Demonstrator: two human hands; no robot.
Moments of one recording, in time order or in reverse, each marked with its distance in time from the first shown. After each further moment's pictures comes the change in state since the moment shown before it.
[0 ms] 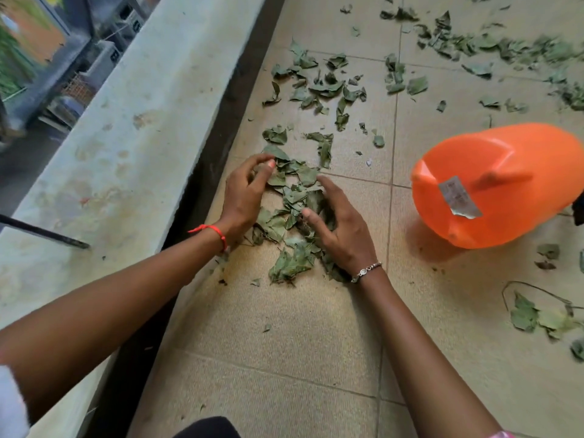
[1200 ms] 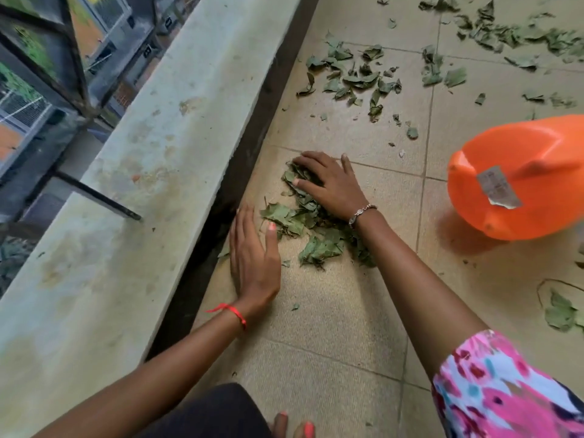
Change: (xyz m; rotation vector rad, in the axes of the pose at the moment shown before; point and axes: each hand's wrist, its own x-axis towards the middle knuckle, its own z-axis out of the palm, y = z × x) left_hand -0.125 -0.010 -0.012 0.291 0.240 -0.244; right_hand 0.062 -0.025 0.030 -0.209 -0.306 -0.122
